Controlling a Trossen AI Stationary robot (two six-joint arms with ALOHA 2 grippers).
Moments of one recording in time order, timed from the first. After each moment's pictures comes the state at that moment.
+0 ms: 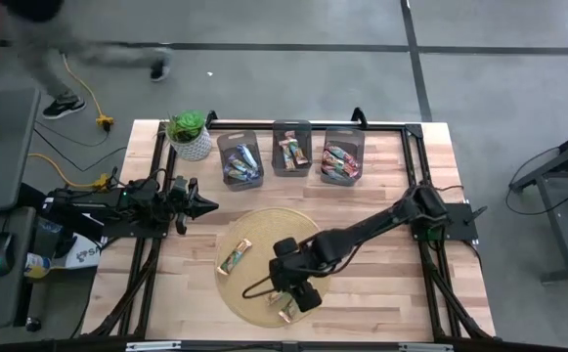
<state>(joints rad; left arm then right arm) -0.03 0.01 0.05 -0.06 -0.01 -0.45 0.39 2.08 1.78 -0.76 -0.08 0.02</state>
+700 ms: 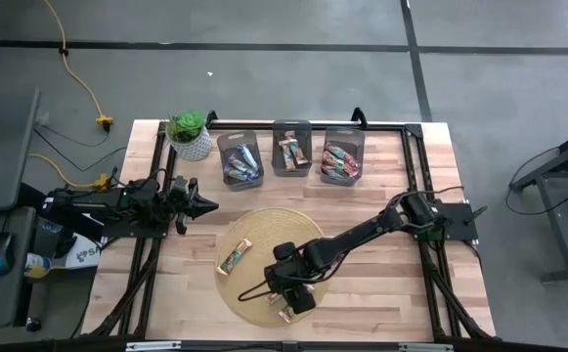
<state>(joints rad) -0.03 0.01 0.05 -0.06 -0.01 -0.45 0.40 2.19 1.78 -0.73 -0.06 0.09</state>
